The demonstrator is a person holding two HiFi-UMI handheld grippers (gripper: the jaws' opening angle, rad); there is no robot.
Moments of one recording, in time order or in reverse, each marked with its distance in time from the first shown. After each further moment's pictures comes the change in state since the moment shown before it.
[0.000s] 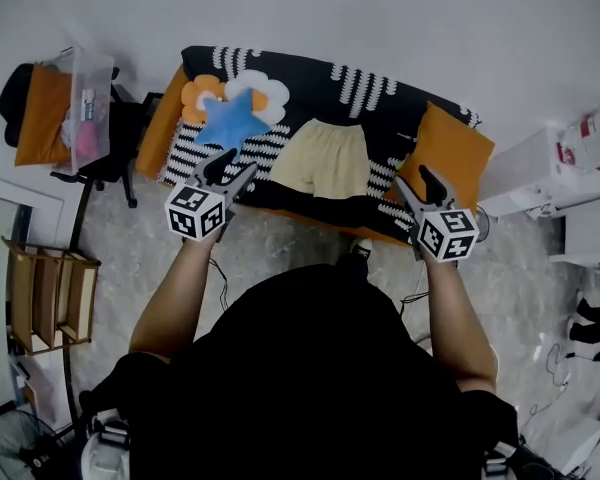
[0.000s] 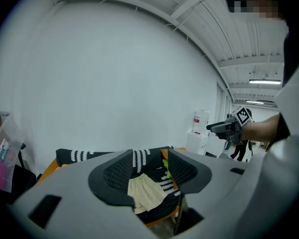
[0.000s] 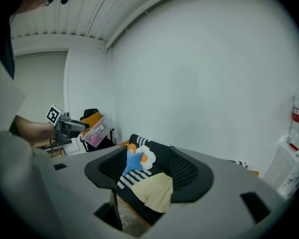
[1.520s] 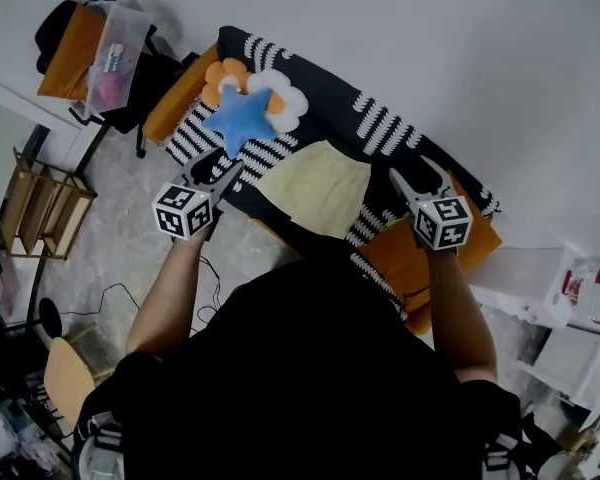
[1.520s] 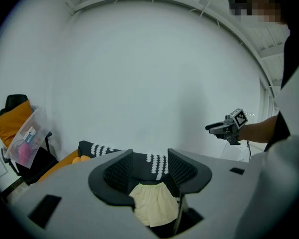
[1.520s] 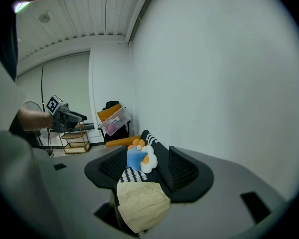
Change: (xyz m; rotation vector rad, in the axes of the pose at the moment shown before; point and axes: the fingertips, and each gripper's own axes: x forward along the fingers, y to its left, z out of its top) left arm 0.149 0.022 0.035 -0.146 0.016 0.395; right arm 0.218 -0.194 0.062 -0.190 0.076 0.389
